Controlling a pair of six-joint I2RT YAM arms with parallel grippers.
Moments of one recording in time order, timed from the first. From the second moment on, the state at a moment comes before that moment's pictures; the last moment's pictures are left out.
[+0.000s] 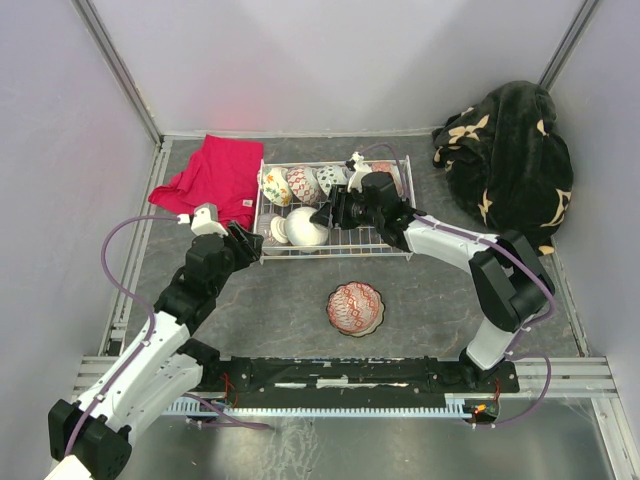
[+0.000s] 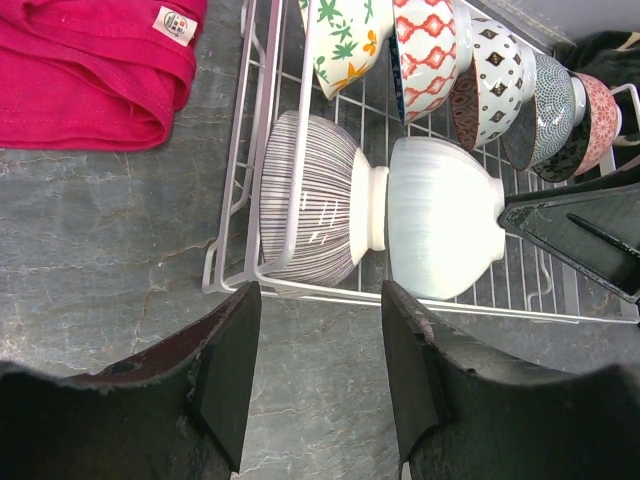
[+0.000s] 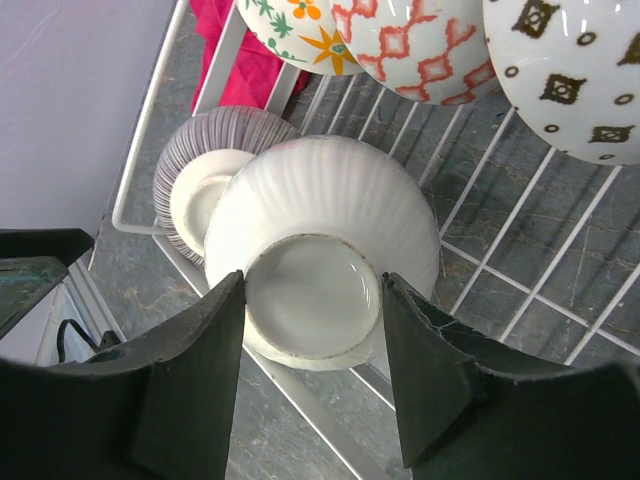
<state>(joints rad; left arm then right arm) -0.42 0.72 0.52 -0.18 -0.23 -0.66 0.62 1.72 1.08 0.20 -0.30 0.60</state>
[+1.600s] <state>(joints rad) -0.42 0.67 0.52 -0.19 -0.18 -0.66 0.62 1.75 1.05 0.29 -0.34 0.65</state>
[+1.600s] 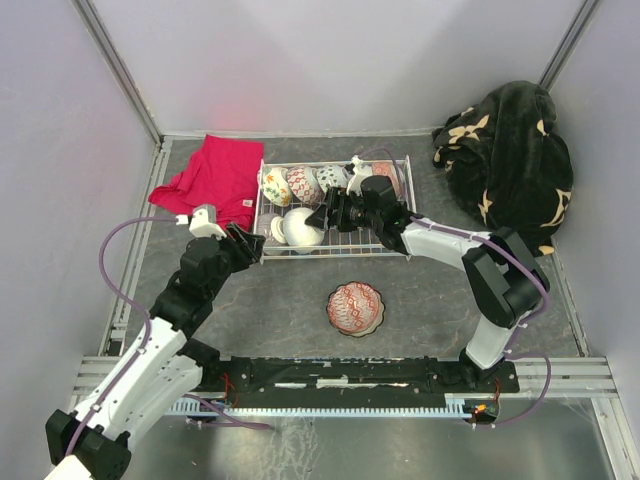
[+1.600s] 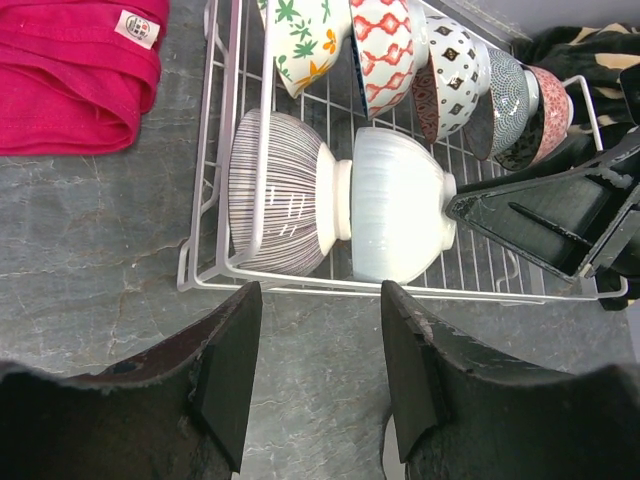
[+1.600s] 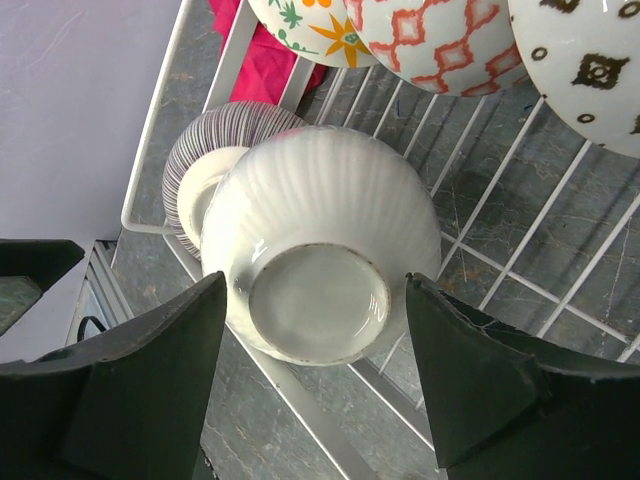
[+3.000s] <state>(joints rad) -1.36 1.25 0.94 -0.35 -0.49 -0.63 0.31 1.12 0.93 -0.26 0.06 0.60</state>
